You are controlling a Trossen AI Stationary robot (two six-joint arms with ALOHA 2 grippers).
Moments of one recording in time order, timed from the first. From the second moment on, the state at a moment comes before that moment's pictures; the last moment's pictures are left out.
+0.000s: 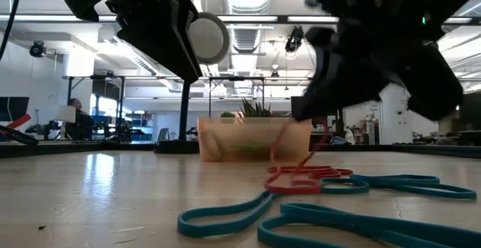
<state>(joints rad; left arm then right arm) -0.45 1.70 1.23 -0.58 -0.48 -0.22 0.51 1.81 0.97 -0.11 0.62 0.03</state>
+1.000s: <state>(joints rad) -0.47 1.70 1.23 -0.61 -0.48 -0.23 0.22 1.57 1.08 -0.11 0.90 -0.40</state>
